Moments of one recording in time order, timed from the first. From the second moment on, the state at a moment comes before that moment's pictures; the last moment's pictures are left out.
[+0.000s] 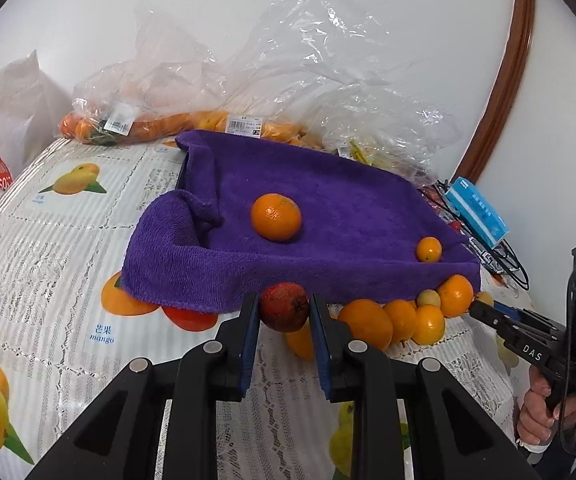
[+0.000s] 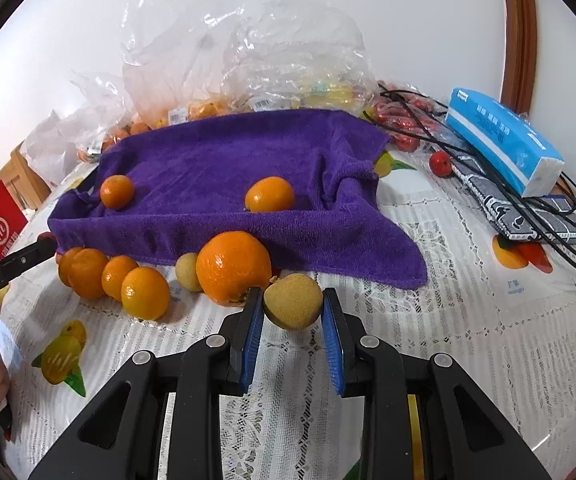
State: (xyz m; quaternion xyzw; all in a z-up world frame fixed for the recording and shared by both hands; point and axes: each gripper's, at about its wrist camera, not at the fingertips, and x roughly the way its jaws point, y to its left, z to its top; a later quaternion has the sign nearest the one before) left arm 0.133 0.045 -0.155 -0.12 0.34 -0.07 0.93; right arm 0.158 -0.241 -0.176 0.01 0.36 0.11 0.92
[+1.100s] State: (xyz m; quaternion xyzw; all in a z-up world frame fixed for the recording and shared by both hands) left arm 0.207 0.070 -0.123 -0.12 0.28 -0.03 0.95; right arm 0.221 -0.199 -0.094 0.03 0.28 0.13 0.95
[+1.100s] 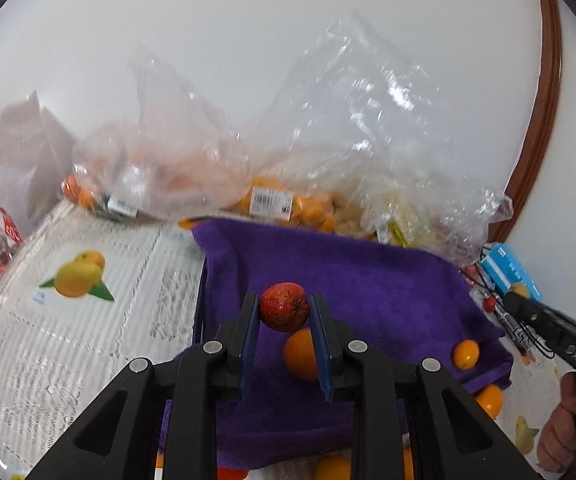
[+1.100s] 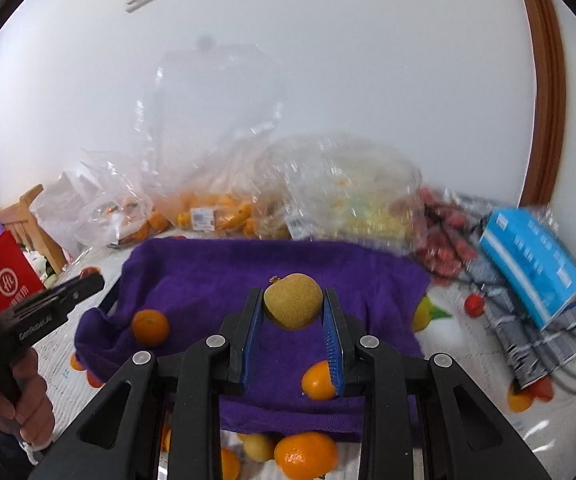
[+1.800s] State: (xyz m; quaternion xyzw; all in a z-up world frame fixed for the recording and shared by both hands) left arm 0.213 0.081 -0.137 -0.16 0.30 -0.03 0.94; right arm 0.252 -0.229 -0.148 0.04 0.34 0.08 0.94
